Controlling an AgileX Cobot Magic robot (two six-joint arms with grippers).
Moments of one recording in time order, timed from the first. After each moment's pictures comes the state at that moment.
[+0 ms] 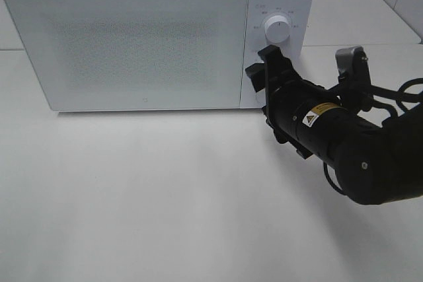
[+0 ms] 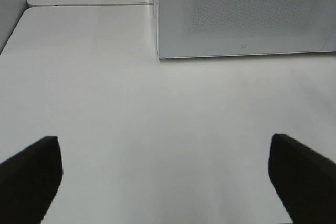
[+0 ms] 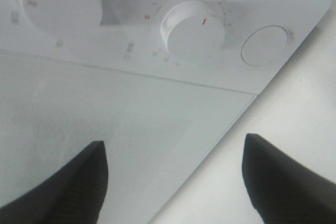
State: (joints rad) left arm 0.08 0.00 -0.52 -0.19 1.07 0.16; right arm 0.67 1.82 -0.56 0.41 -0.96 1.03
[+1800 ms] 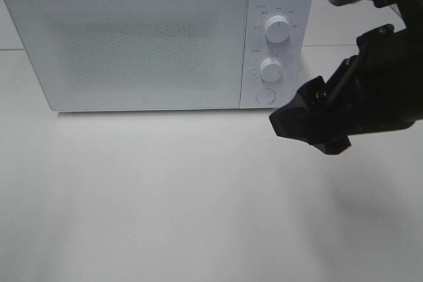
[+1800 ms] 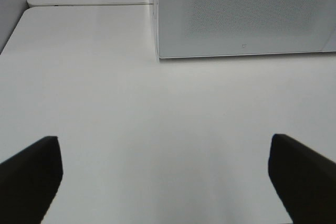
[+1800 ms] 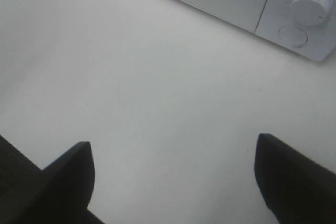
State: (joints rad) left arm 0.08 0.00 -0.52 -0.19 1.07 0.16; right arm 0.67 1.06 -0.73 -0.02 0.50 0.08
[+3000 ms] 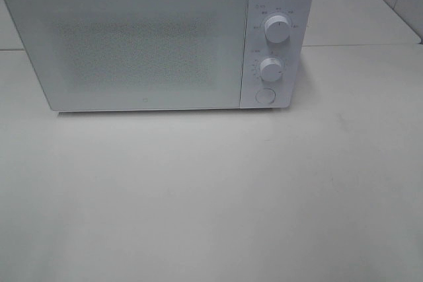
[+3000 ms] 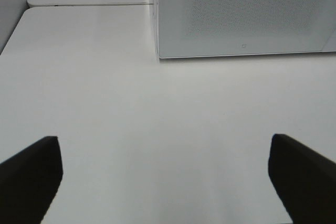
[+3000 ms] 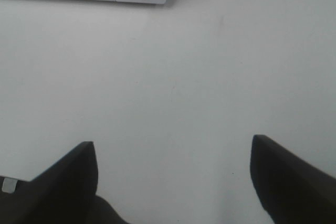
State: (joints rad) left arm 0.08 0.00 -0.52 -0.19 1.07 0.16; right arm 0.30 0.35 -0.53 -0.06 0.89 0.14
